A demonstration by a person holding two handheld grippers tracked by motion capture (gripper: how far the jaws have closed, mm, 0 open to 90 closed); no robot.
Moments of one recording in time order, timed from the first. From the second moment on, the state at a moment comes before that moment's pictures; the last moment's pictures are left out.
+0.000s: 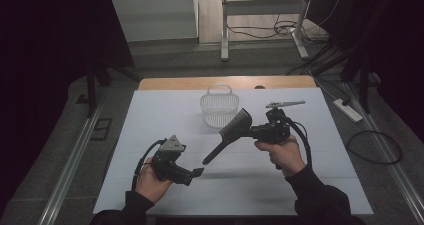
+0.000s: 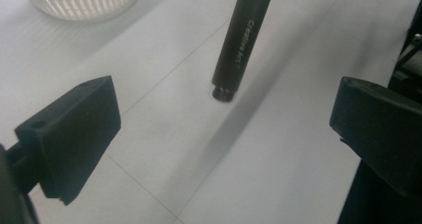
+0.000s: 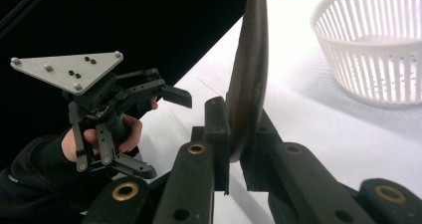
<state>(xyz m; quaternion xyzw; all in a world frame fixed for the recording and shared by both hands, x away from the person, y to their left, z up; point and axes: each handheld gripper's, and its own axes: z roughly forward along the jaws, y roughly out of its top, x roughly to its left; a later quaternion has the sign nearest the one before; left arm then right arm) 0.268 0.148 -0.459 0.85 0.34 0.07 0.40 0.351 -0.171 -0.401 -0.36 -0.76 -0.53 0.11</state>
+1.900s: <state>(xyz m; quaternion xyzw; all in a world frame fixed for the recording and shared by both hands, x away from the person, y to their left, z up) 0.230 0.218 -0.459 0.81 0.39 0.06 0.44 0.390 -0.183 -0.369 -0.40 -0.74 -0.54 0.04</state>
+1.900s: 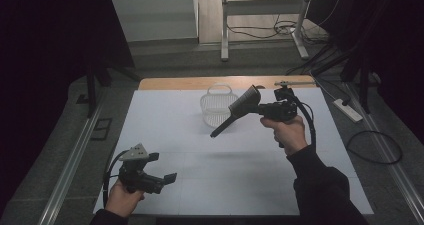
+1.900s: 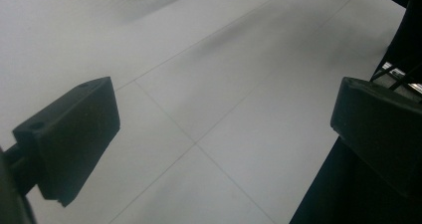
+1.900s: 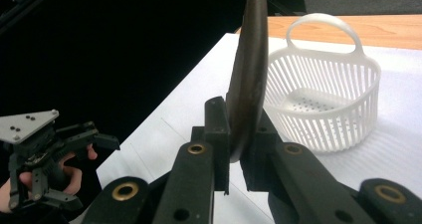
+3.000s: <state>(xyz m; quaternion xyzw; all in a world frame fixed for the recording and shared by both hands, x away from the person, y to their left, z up) 0.206 0.242 -0.462 0.80 0.42 0.09 0.41 0.429 -0.178 -0.343 -0.43 -0.72 -0.54 0.02</state>
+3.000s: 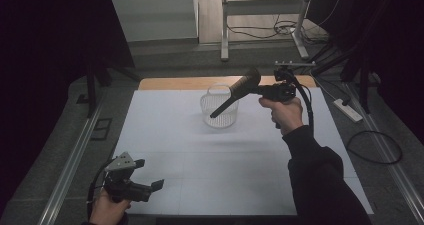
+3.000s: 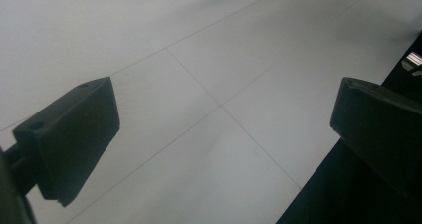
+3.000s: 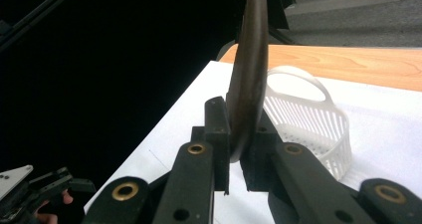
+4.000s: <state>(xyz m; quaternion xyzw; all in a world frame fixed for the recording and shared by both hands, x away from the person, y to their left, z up) 0.208 0.243 -0.463 0.80 0.43 0.08 0.41 0.465 -0.161 -0.351 -0.45 -0.72 -0.52 -0.02</state>
